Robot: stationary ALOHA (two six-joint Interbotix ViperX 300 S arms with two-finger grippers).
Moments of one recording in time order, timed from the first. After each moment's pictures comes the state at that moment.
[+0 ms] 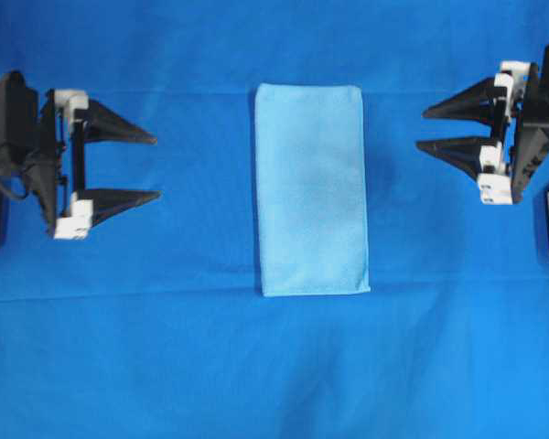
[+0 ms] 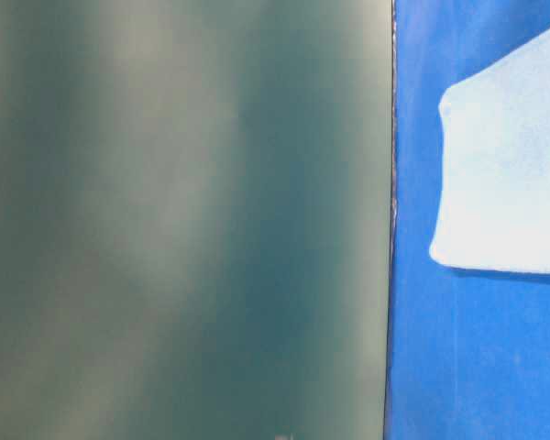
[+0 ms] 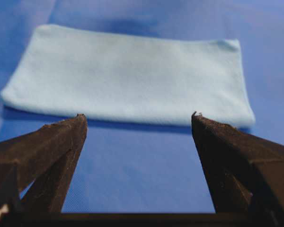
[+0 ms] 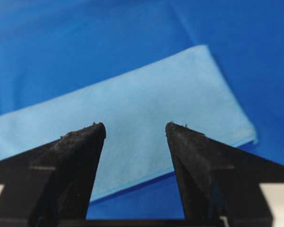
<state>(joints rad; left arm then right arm) 0.09 -0.54 1.17 -0.03 -0.38 -0.01 -0.33 -0.68 1.18 -0.46 -0.18 0.59</state>
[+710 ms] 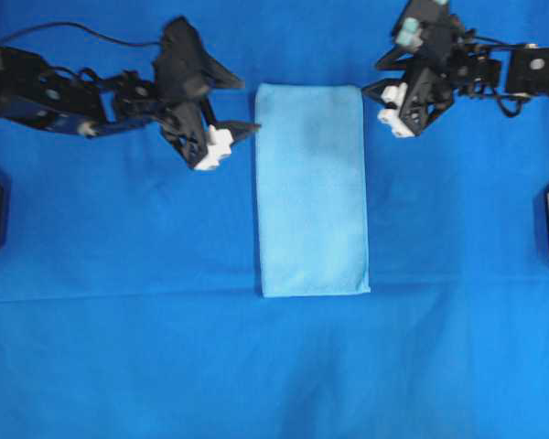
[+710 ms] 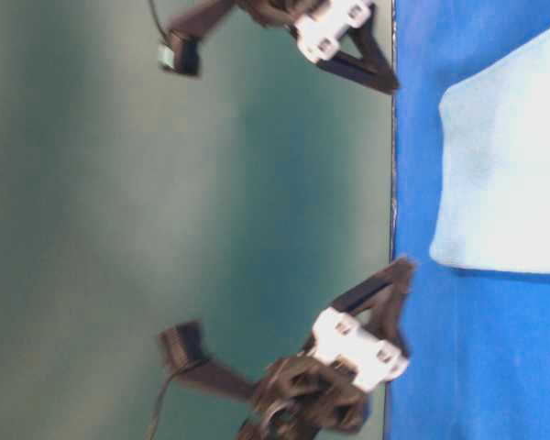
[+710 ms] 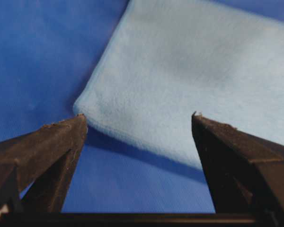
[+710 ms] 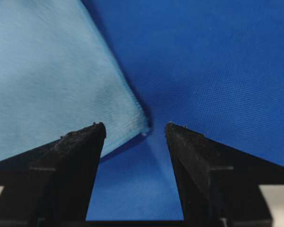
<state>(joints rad) 0.33 0.15 0.76 -0.03 -0.41 0.00 -0.53 -0.06 0.85 -0.53 -0.06 0.52</state>
